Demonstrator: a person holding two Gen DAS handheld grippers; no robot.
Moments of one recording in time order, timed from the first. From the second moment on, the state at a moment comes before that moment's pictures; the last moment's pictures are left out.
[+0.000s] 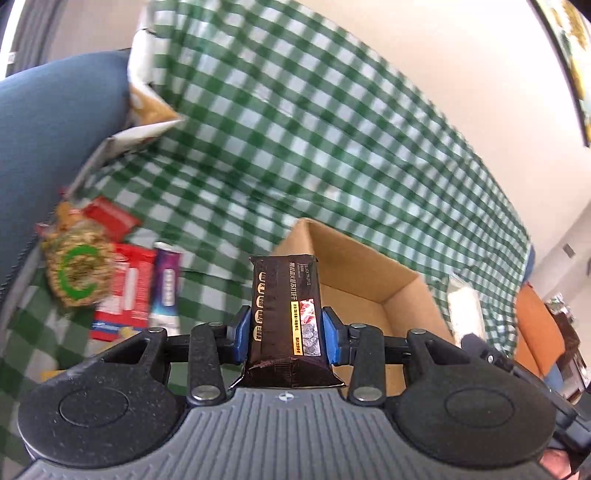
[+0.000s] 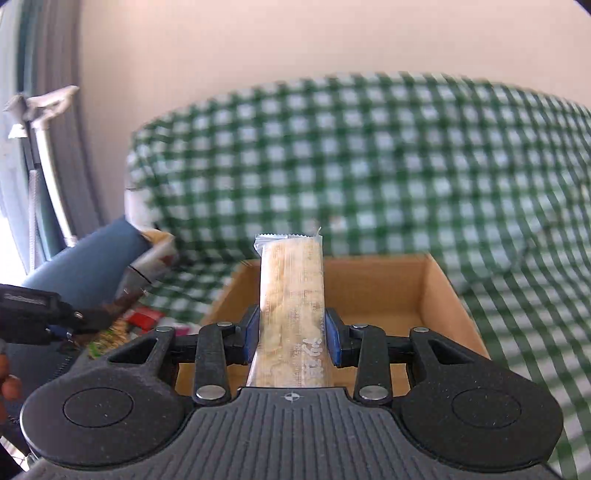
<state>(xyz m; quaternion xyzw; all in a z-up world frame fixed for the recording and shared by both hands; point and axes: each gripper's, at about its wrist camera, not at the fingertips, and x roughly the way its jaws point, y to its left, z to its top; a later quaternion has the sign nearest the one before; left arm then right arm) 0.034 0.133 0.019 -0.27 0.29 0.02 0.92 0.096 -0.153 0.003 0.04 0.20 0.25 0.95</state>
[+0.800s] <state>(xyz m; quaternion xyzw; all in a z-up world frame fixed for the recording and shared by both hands) 0.064 0.029 0.013 -0.20 0.27 -0.10 0.94 0.094 -0.194 -0.003 0.03 0.20 0.20 0.96</state>
